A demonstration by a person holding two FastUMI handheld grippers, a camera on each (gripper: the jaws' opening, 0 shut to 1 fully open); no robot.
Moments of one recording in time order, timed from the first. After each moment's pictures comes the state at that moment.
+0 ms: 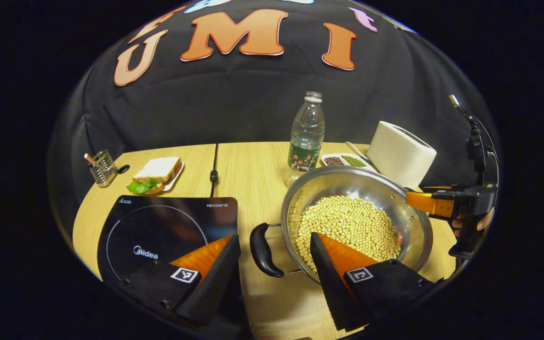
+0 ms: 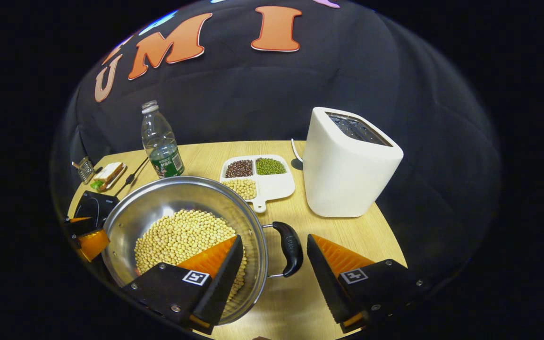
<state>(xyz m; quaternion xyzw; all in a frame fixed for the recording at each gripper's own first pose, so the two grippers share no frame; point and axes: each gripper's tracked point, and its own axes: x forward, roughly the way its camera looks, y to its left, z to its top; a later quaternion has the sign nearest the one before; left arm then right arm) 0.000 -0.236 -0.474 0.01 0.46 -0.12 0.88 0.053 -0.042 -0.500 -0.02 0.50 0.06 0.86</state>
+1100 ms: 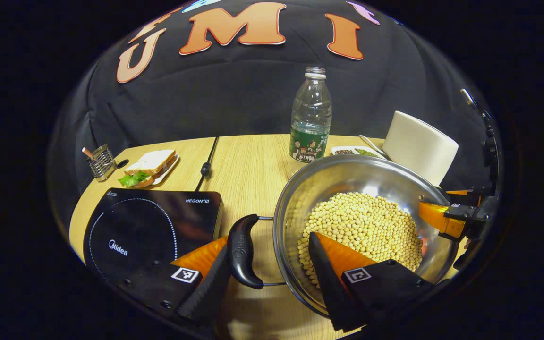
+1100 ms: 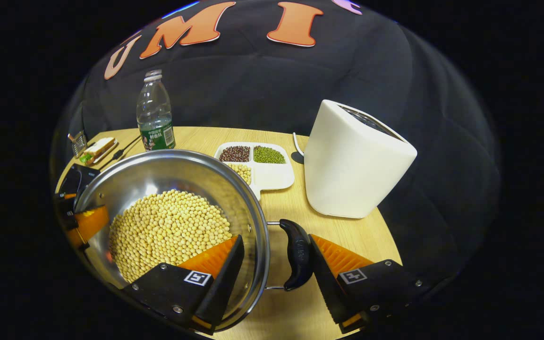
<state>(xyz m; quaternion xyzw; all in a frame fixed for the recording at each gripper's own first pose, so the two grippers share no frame) 0.016 -0.255 -0.525 0.04 0.46 -0.10 0.88 0.046 -0.046 -0.525 -0.09 0.50 0.06 0.86</state>
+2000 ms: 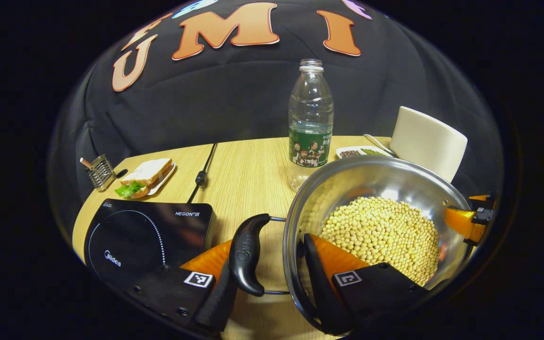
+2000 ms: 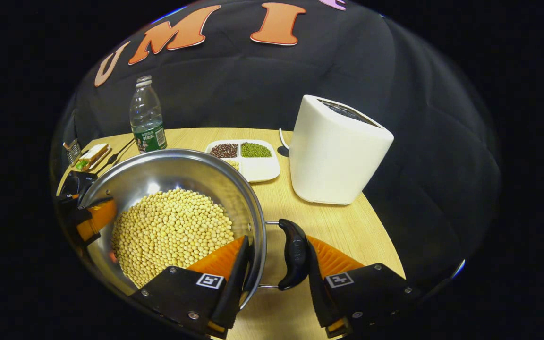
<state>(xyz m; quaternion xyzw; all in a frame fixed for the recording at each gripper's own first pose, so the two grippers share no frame) 0.033 -0.258 -0.541 0.07 0.44 -0.09 0.89 0.030 -0.054 -0.509 -0.06 0.51 0.02 0.86</state>
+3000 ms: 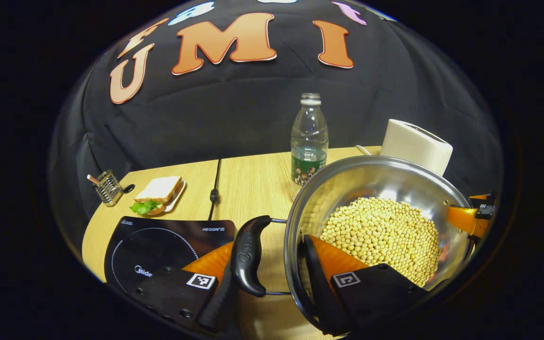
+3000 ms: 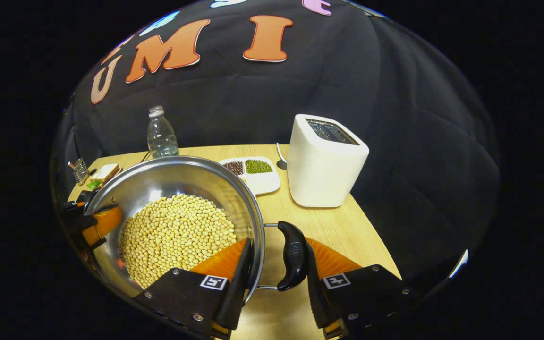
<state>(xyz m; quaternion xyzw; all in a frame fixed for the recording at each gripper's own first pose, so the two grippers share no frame) 0.037 -0.240 -0.472 0.07 0.42 -0.10 0.90 0.025 -0.041 -0.438 -0.03 0.49 0.01 0.87</state>
